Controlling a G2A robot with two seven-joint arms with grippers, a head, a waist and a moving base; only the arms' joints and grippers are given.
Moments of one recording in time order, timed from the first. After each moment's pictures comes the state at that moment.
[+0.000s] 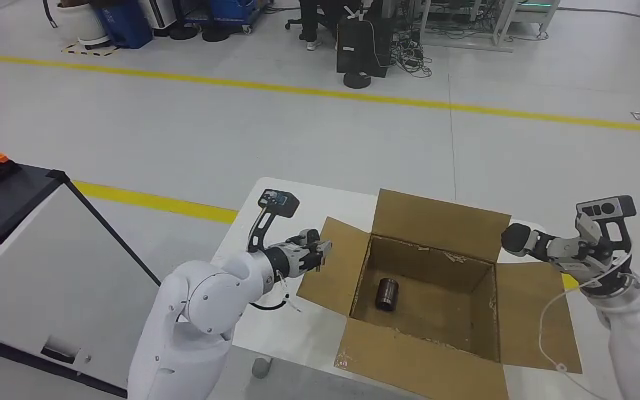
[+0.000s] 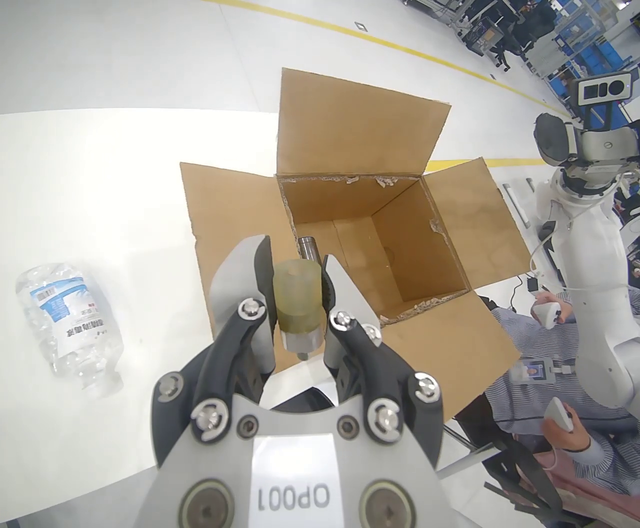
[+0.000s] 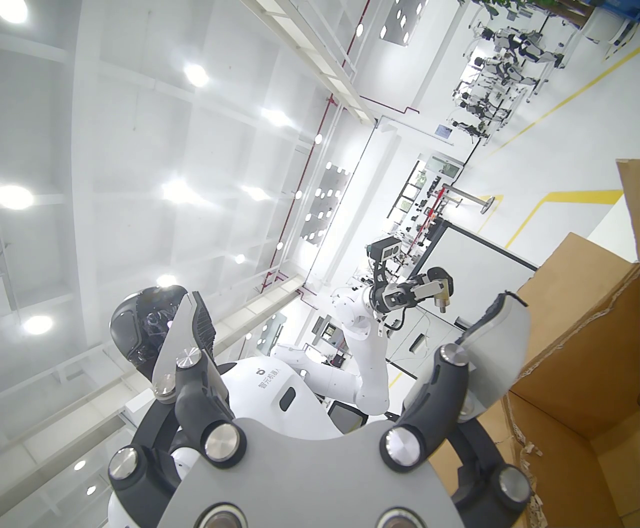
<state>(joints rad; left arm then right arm) 1.28 -1.41 -1.30 -2.08 0.84 0.11 -1.14 -1.37 -0.87 1.74 -1.46 1.06 -0.25 1.27</state>
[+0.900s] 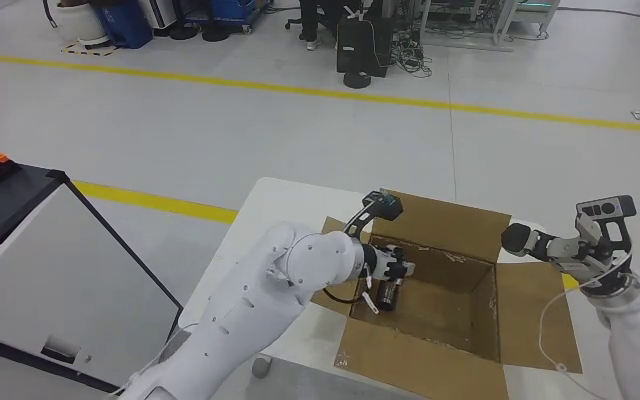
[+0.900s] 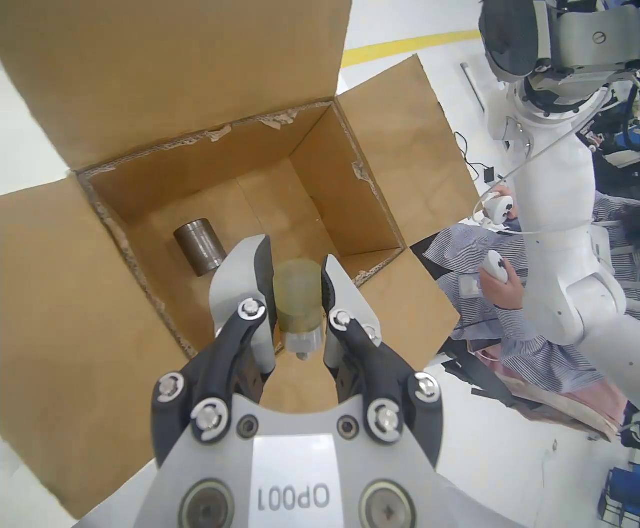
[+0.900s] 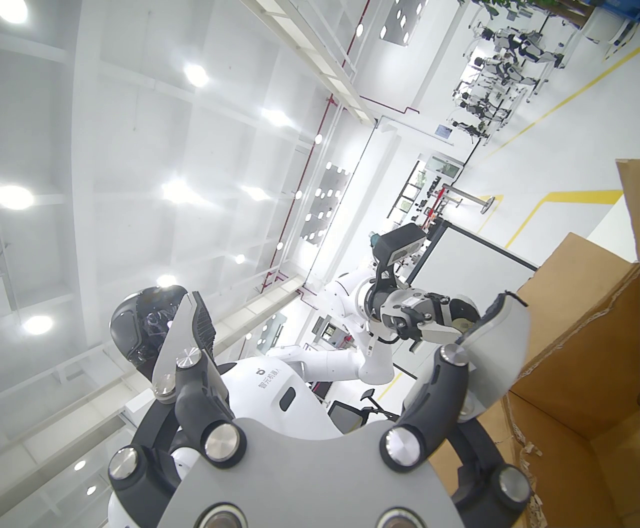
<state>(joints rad) 0.84 -1.49 -0.87 -1.67 0.54 0.24 -1.16 -1.37 -0.87 1.74 -1.46 1.06 -0.25 1.27</state>
